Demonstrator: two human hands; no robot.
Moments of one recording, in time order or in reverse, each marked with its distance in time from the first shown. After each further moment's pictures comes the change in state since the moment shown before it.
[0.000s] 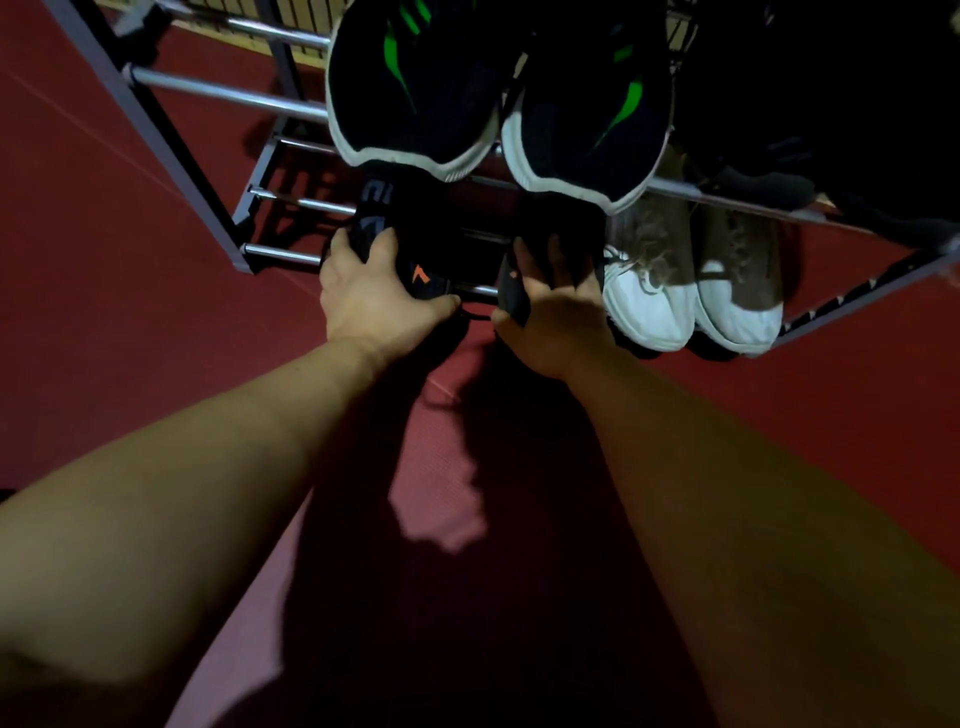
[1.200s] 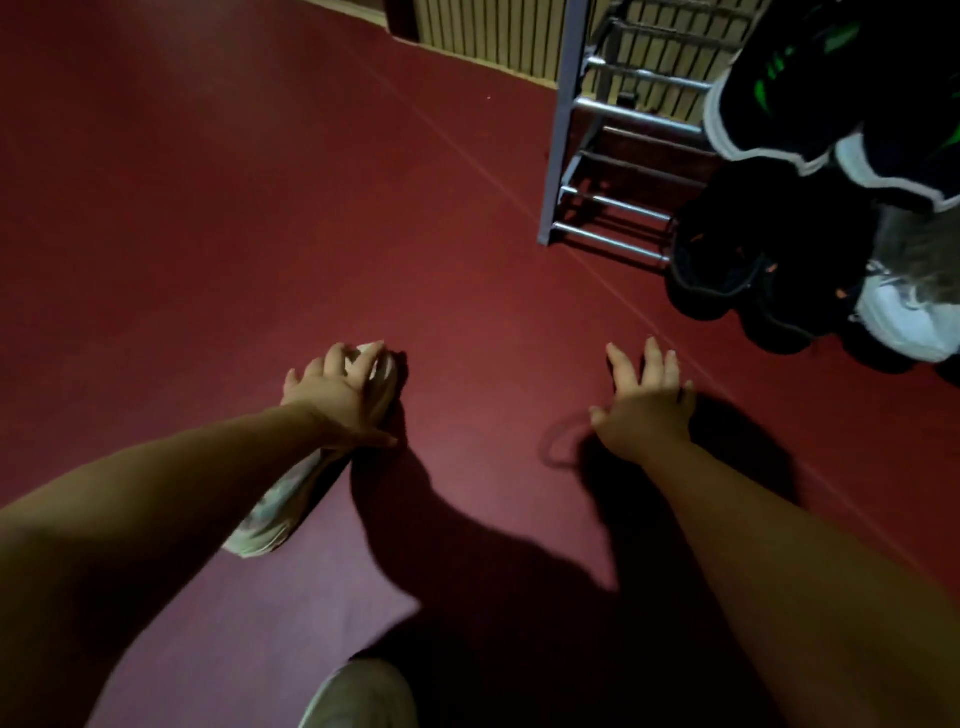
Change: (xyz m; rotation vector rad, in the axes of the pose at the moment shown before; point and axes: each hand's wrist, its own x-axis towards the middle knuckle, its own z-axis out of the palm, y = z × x) left_hand -0.161 -0.266 -0.185 0.654 -0.391 -0.256; right_hand -0.118 -0.159 0.063 0.002 -0.244 0.077
